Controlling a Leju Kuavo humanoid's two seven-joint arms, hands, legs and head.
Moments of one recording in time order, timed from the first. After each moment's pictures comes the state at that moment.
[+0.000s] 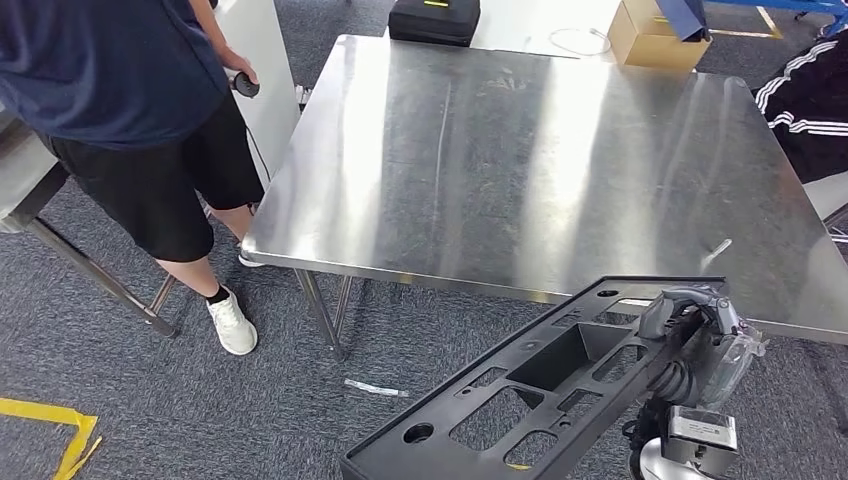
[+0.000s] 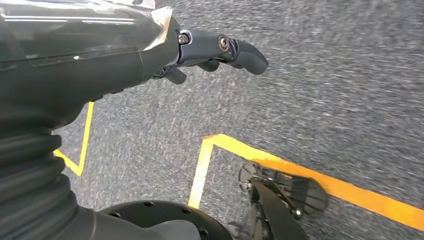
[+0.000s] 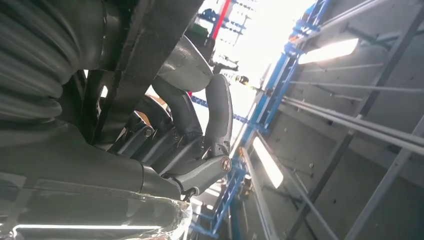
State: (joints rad) left arm -0.11 -0.21 1.25 -0.19 -1.04 0.31 -0.25; right arm 0.04 -0.05 0.05 -1.77 0.27 -0.52 -0.61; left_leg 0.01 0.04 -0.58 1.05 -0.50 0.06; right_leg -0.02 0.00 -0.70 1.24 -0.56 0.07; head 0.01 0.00
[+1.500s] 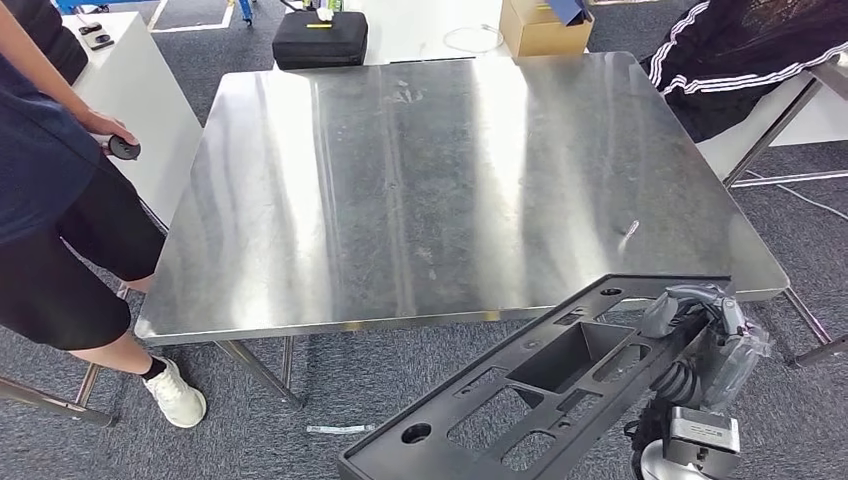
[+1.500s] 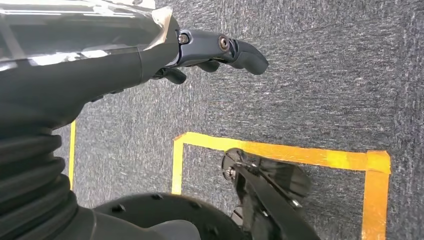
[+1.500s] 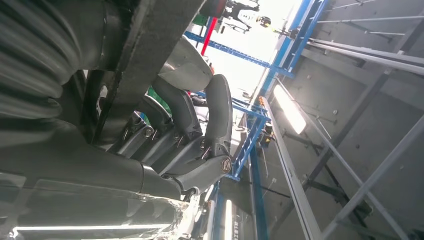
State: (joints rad) left arm -0.11 -0.20 1.24 -0.19 -1.02 0.27 -0.26; right arm 0.05 -0.04 0.05 -1.81 0.32 -0.54 -0.58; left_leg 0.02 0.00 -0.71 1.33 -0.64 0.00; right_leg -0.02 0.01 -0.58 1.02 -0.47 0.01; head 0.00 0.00
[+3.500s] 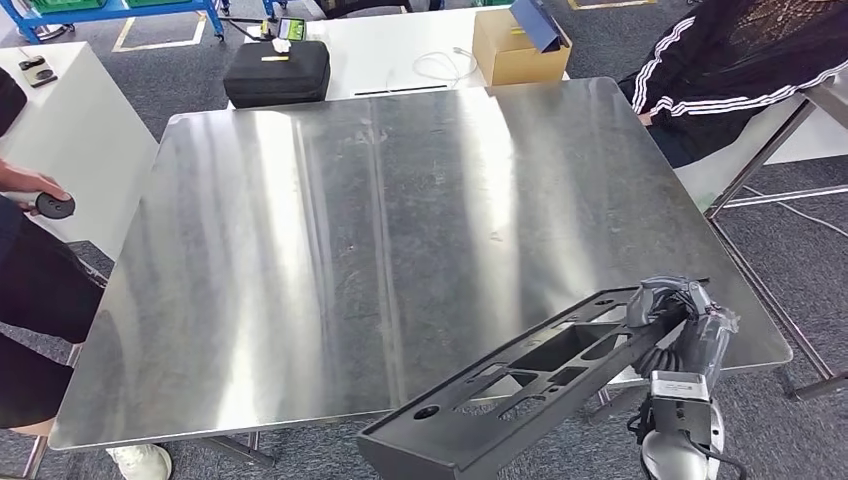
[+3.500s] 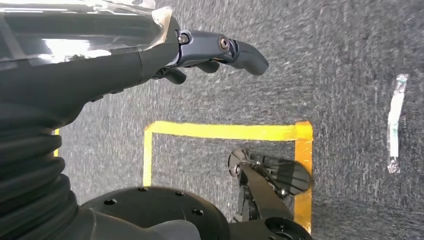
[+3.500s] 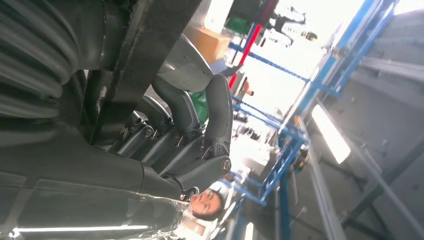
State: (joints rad) left arm -0.10 -0.20 1.23 -0.19 -1.03 0.28 -0.28; right arm -0.01 -0.06 0.00 -1.66 0.39 -0.41 -0.52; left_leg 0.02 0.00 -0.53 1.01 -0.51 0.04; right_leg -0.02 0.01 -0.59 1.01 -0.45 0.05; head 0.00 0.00
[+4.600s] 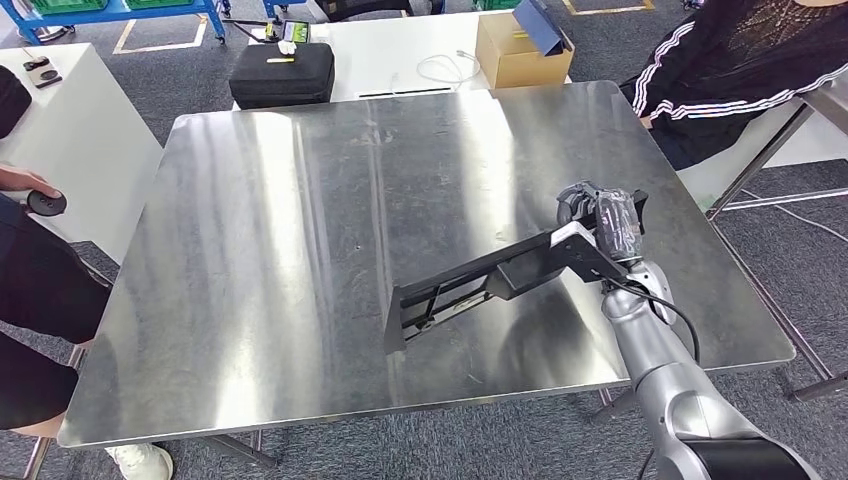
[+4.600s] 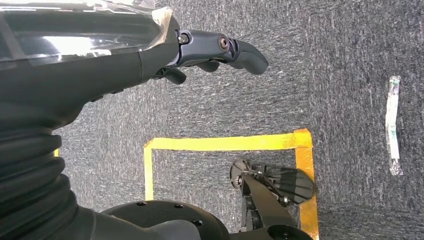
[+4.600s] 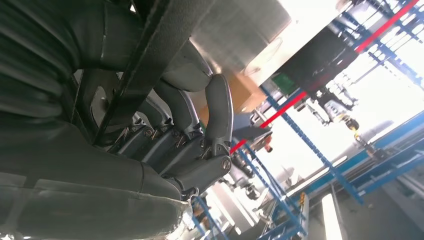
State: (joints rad) left arm -0.11 -0.18 1.20 -0.19 -1.09 0.27 -0.26; right arm -0.75 -0.10 0.11 -0.58 0.63 -0.37 -0.66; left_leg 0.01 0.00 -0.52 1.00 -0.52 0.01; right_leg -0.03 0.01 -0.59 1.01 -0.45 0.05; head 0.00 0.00
